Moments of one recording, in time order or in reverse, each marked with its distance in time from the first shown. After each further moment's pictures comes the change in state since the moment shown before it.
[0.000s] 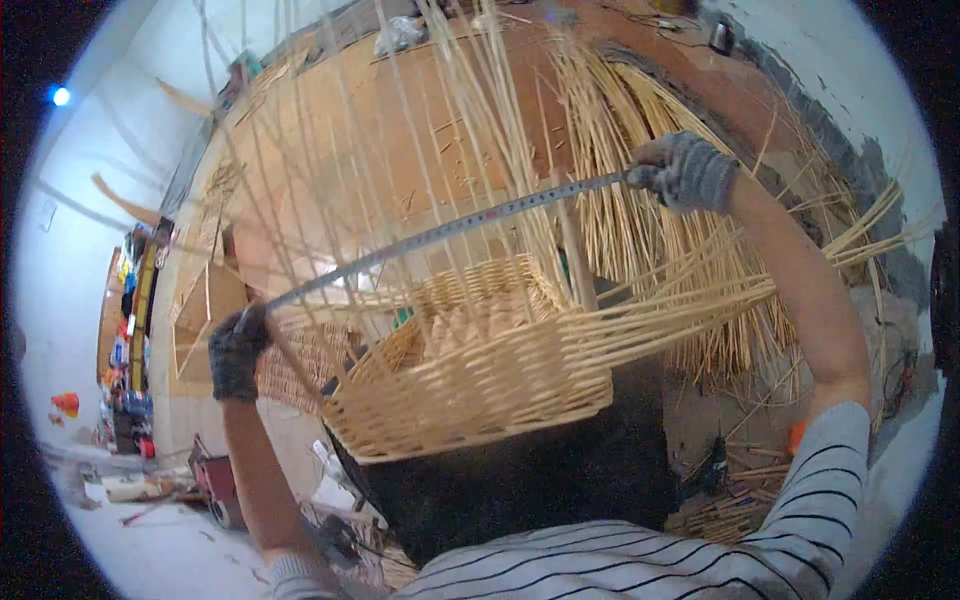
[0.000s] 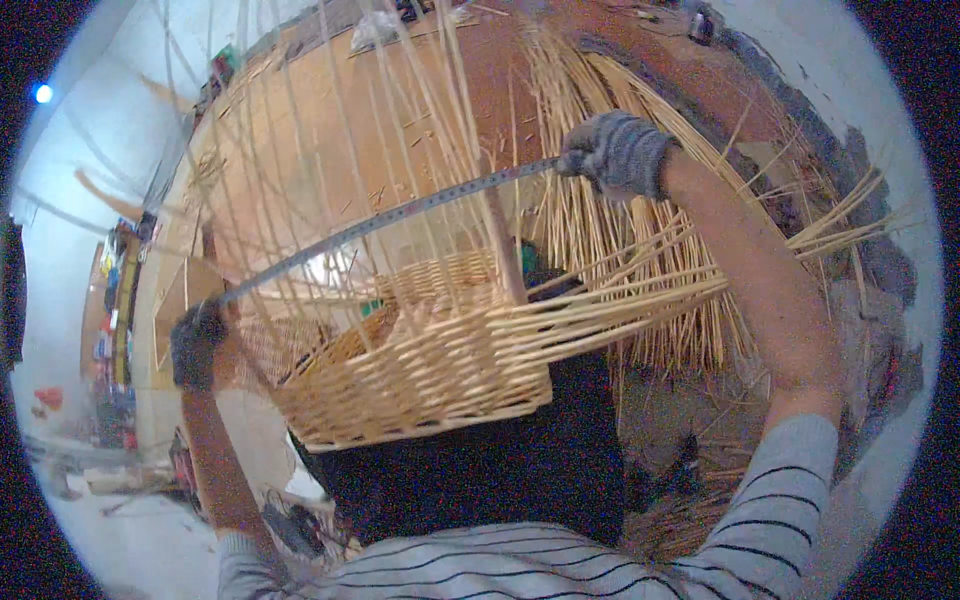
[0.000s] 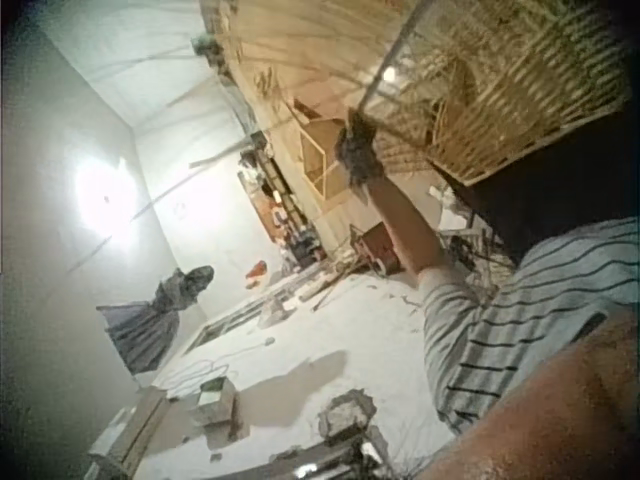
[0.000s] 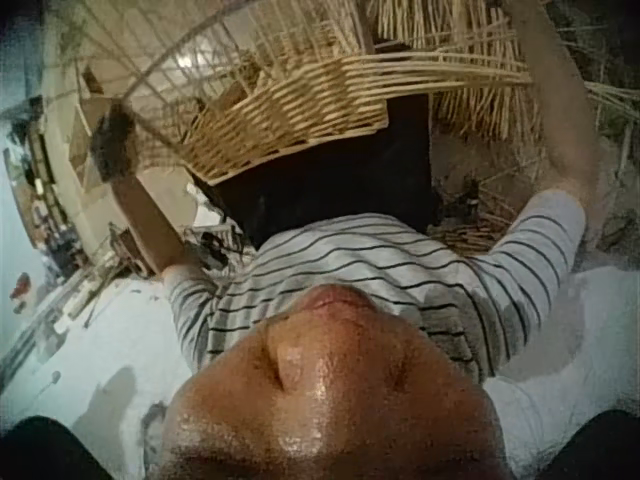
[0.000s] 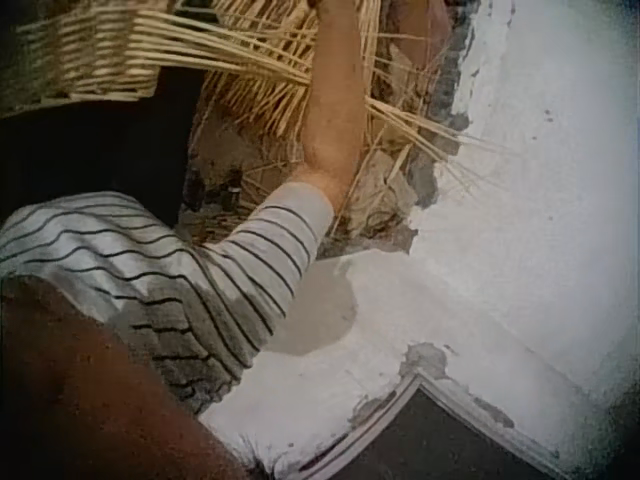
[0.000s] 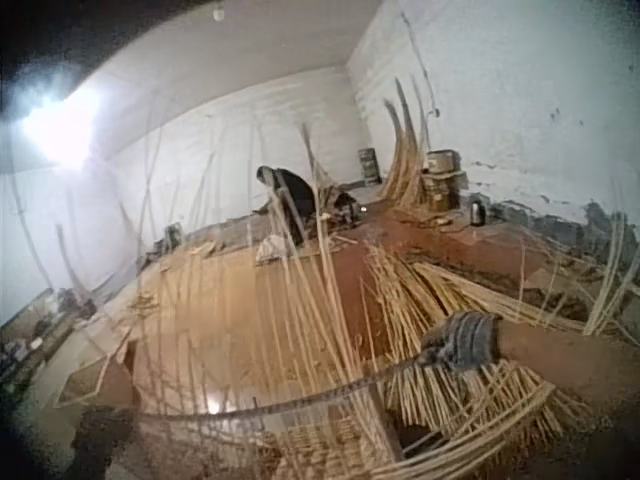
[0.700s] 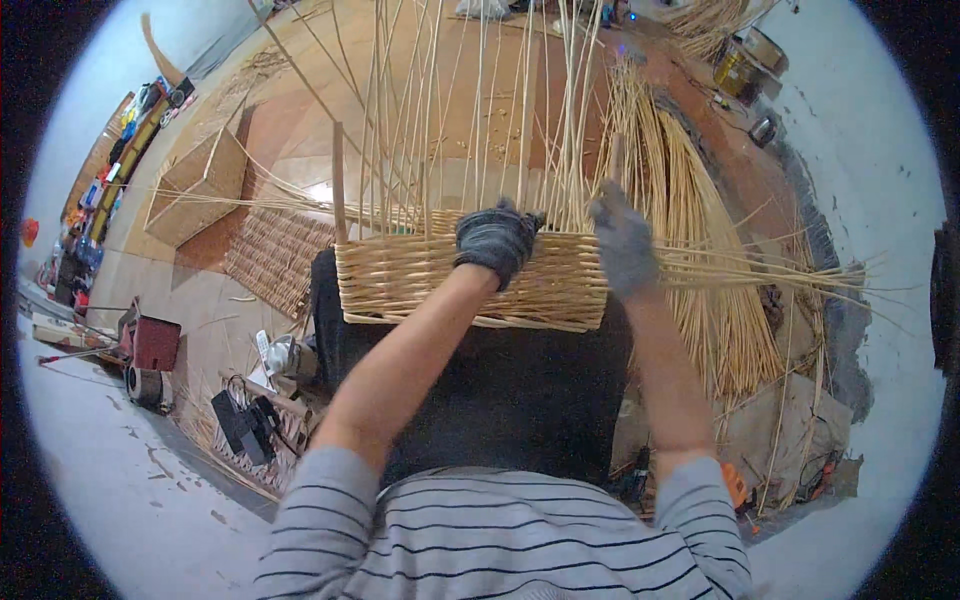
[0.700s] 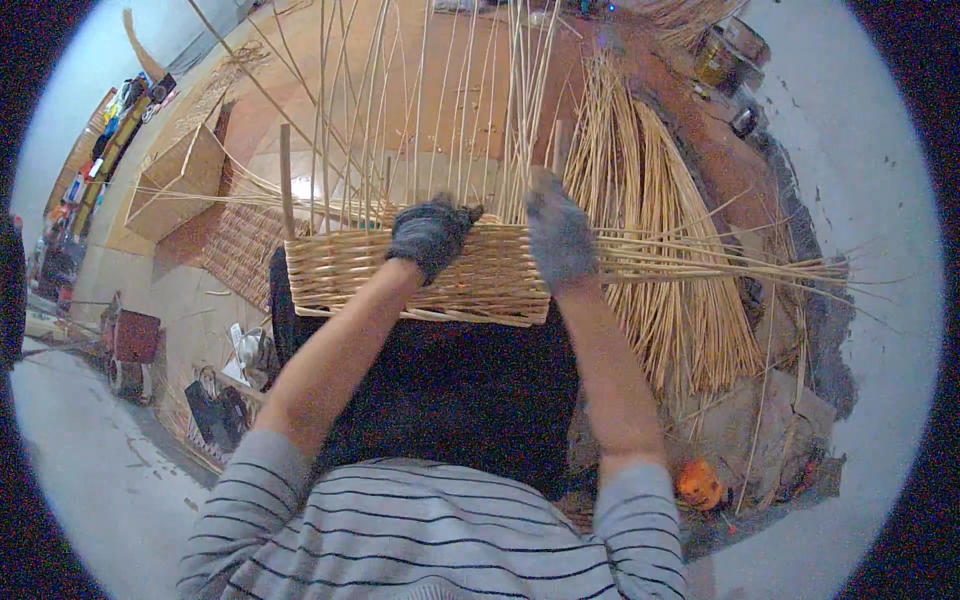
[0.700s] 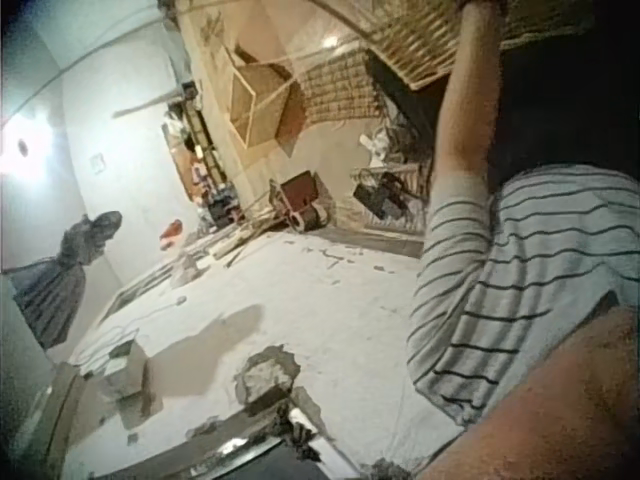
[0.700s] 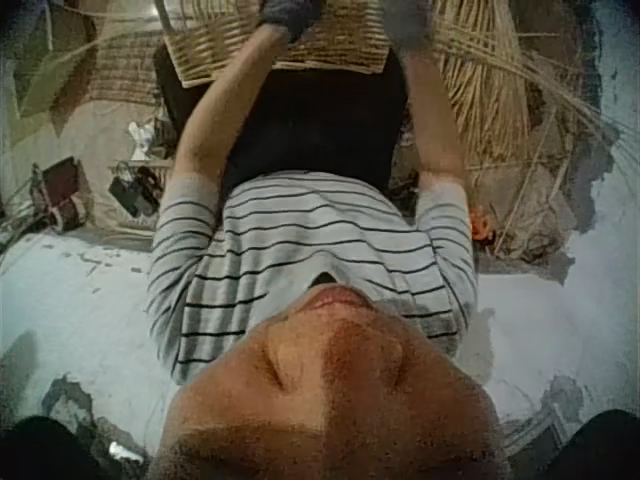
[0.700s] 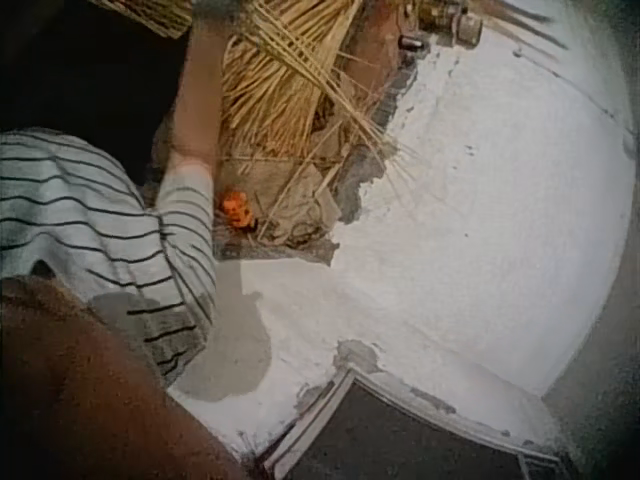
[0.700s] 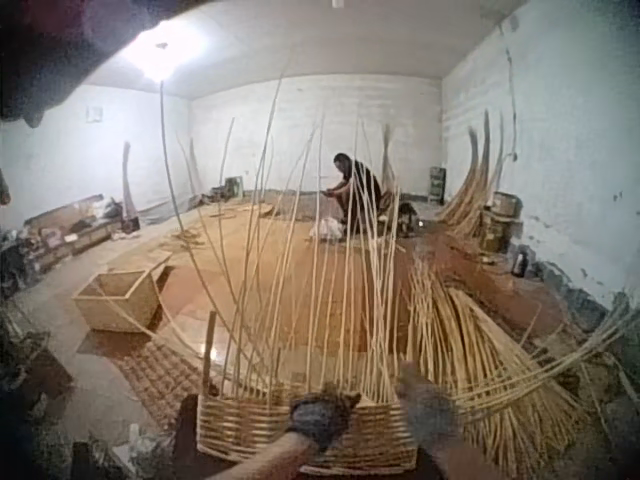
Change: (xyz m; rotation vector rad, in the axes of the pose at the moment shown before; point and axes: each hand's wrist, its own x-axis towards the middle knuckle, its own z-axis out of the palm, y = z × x) left_hand -0.094 0.194 0.177 0.451 -0.226 0.188; right_hand -0.060 -0.161 0.132 0.226 0.456 0.089
